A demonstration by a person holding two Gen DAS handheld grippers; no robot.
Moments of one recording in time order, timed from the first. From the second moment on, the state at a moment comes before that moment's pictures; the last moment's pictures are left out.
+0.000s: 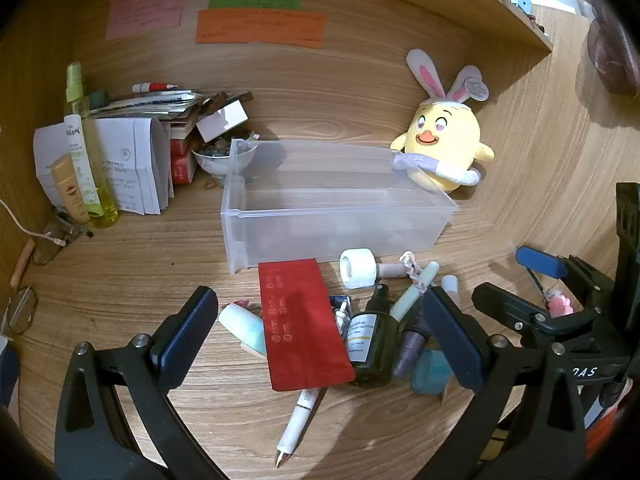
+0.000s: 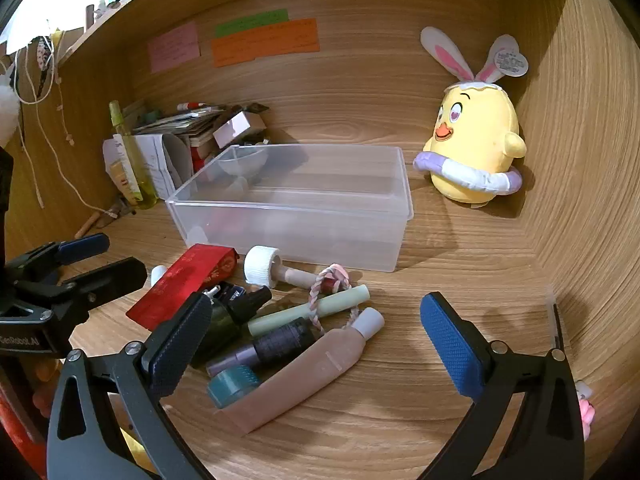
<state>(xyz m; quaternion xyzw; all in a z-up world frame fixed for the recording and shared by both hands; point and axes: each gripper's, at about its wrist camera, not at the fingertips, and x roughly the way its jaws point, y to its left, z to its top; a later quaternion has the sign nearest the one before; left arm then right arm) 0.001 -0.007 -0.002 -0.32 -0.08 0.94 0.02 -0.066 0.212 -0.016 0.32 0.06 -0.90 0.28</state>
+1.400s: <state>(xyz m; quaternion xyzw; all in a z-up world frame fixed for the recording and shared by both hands) 0.015 -0.037 -0.022 -0.34 -0.11 0.93 -0.01 -0.085 0.213 -0.046 0.39 0.04 -0.88 0.27</state>
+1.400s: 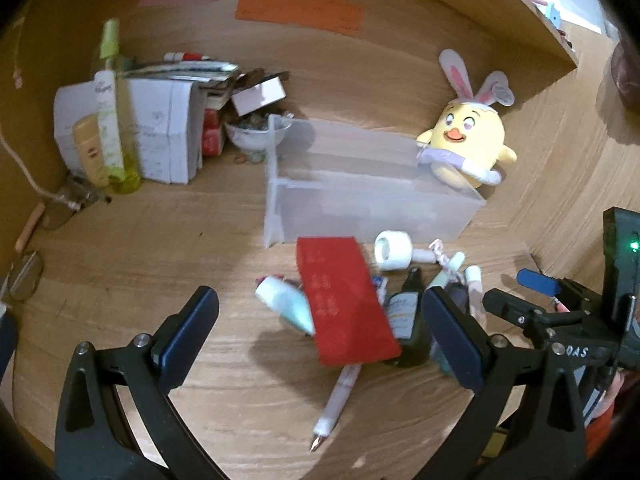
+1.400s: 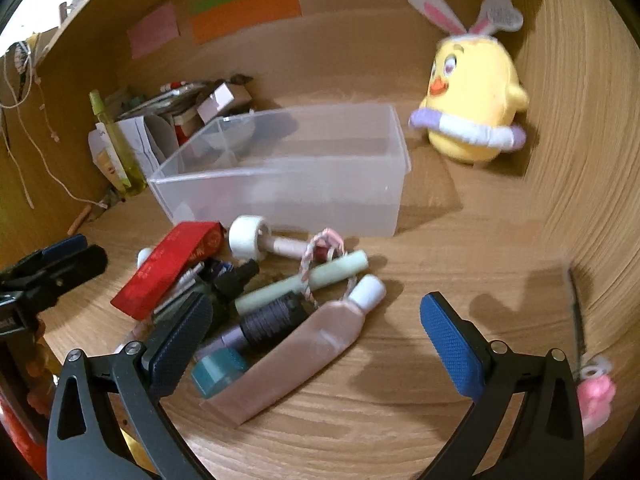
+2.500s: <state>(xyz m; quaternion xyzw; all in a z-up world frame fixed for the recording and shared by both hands) -0.102 -0.030 -0.066 -0.47 -0.09 0.88 0.01 -0.116 0.227 -0.083 0.43 0.05 -0.87 0.23</state>
